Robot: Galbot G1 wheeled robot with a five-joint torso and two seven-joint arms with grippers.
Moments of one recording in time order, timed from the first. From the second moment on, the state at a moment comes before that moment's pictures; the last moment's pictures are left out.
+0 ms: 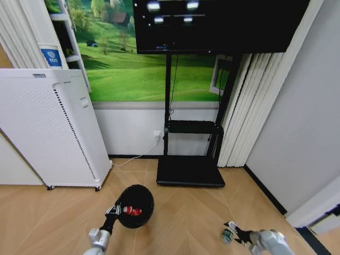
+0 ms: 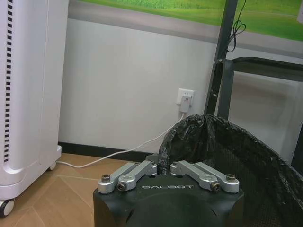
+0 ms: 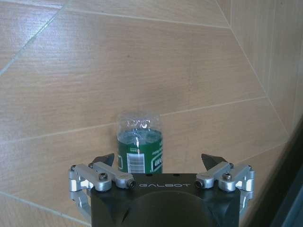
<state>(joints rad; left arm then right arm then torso) 1.43 -1.22 -0.49 -1.52 -0.49 -0.35 0.15 -1.00 0.96 0.38 0.73 -1.71 0.71 0.04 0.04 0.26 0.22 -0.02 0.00</state>
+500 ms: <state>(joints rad) 1.45 -1.23 -0.51 -1.52 -0.51 -0.36 0.16 -0.94 0.96 0.26 0.70 -1.71 0.69 0.03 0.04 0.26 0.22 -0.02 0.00</state>
